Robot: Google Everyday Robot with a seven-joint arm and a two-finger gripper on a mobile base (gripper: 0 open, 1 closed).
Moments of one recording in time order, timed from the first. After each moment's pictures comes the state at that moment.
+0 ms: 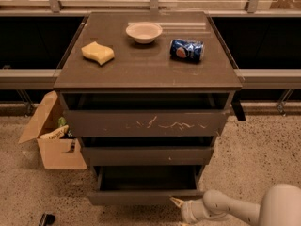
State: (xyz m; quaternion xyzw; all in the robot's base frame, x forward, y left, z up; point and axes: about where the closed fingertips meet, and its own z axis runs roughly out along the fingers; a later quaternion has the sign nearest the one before) arm 0.431 -0.122 0.162 -0.64 0.68 0.24 0.27
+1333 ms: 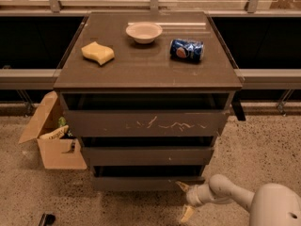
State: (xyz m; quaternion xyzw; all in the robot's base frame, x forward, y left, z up) arm 0.501 -0.155 0.168 -0.64 0.67 0.24 0.29
